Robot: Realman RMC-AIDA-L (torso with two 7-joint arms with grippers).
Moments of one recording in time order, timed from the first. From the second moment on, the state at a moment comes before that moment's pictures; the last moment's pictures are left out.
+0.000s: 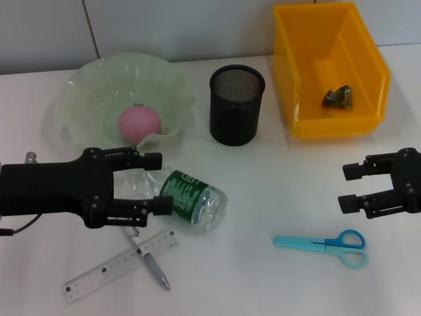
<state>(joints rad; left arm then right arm) -0.52 -2.04 0.86 0.76 1.84 1.82 -1.48 0.38 1.98 -0.75 -1.06 -2.05 -1.85 1.77</state>
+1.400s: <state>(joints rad) -1.04 -2.06 1.23 1.11 2.55 1.75 -1.62 0.44 1.95 -0.75 -1.04 -2.07 -1.86 1.82</state>
